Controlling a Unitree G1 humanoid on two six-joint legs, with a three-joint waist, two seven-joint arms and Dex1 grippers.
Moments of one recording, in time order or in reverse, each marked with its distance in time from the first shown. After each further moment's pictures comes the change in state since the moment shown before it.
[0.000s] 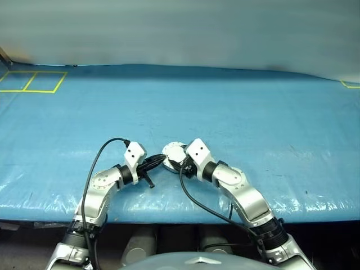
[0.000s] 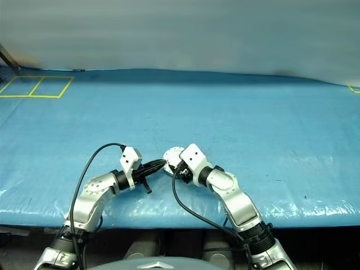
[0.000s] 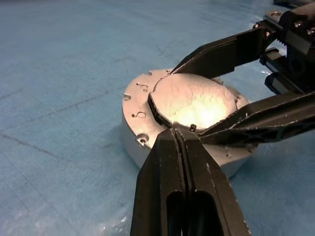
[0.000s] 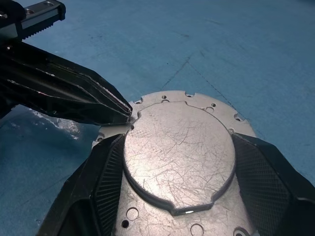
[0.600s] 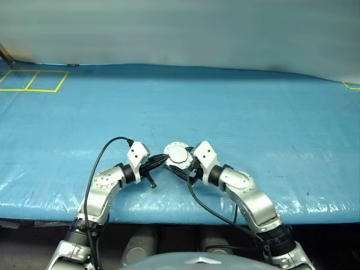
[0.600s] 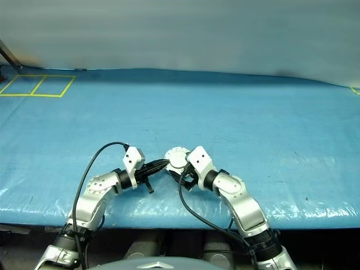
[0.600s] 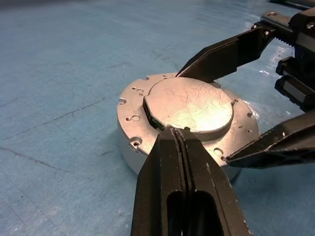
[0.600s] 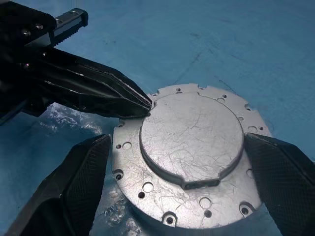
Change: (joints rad) left arm -0.017 -0.004 -0.024 0.020 0.037 -0.029 0.016; right arm 0.069 -0.024 -0.071 -0.083 0.110 0.017 0.088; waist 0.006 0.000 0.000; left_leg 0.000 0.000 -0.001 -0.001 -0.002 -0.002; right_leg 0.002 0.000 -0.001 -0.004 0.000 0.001
